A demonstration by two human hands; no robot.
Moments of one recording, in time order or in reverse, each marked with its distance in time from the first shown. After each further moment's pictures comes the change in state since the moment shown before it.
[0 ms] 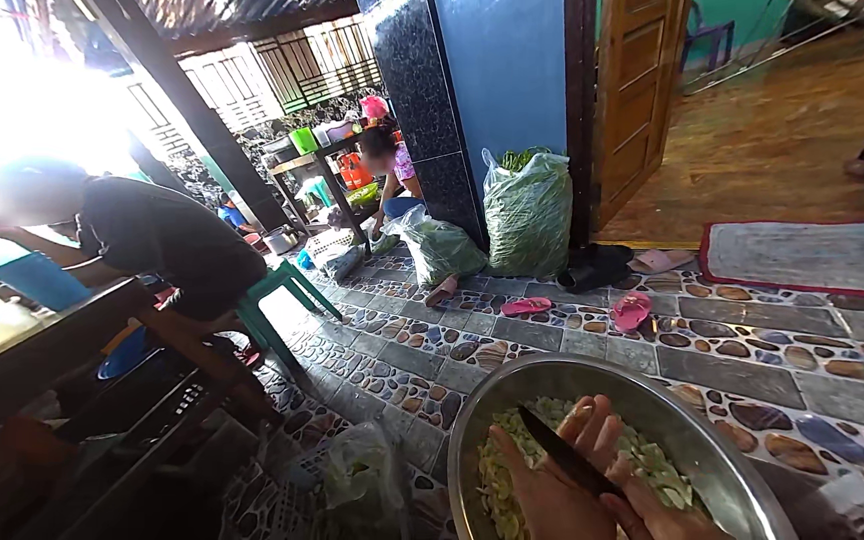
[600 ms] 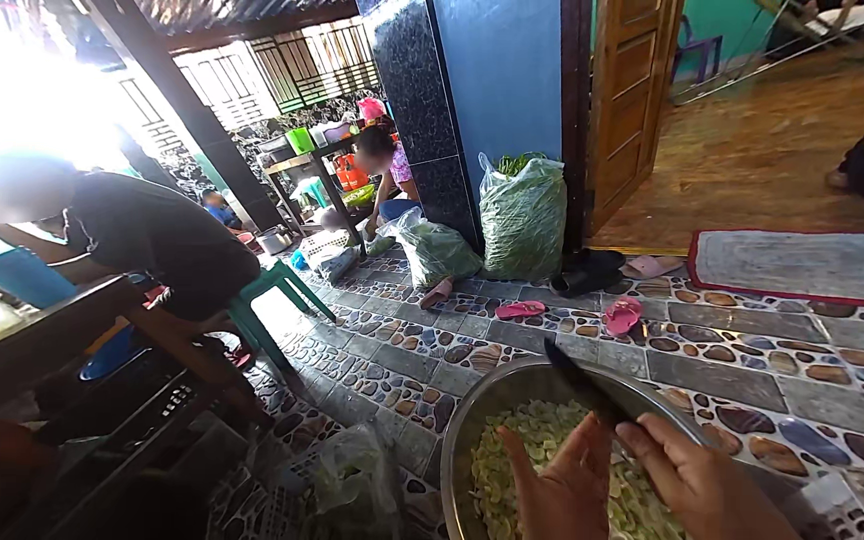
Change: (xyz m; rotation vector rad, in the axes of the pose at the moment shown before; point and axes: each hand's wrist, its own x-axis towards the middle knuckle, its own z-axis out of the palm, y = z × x) left_hand -0.006 0.005 0.008 0.189 -0.082 -0.085; right_hand 0.037 0.023 -0.034 0.143 0.135 0.052
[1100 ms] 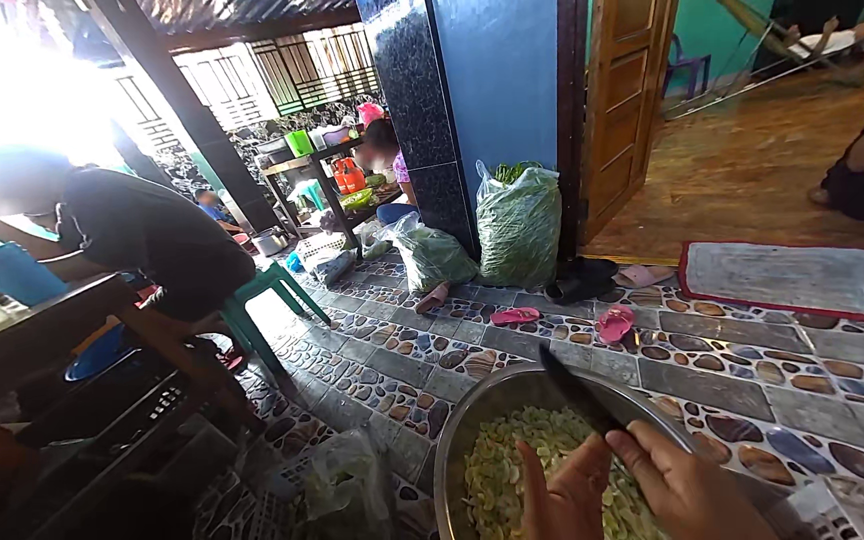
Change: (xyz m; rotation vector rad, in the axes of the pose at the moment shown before) left_hand -0.002 -0.005 -0.004 0.213 -0.062 0.049; right_hand 0.001 -0.005 -0.003 -0.007 0.006 0.012
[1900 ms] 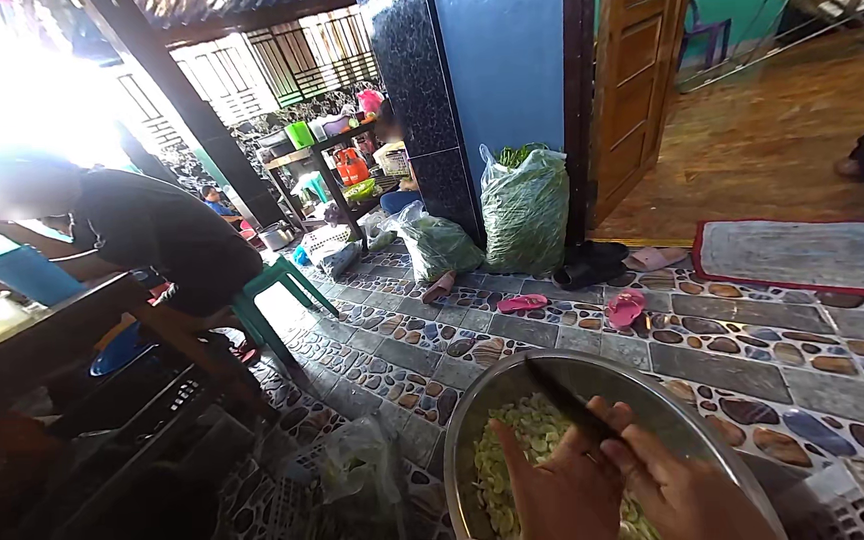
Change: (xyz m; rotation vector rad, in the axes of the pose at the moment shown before) left_hand 0.003 0.006 0.002 -0.323 -0.004 -0.060; right_hand -0.019 -0.007 0.017 -0.099 0.026 -0.107
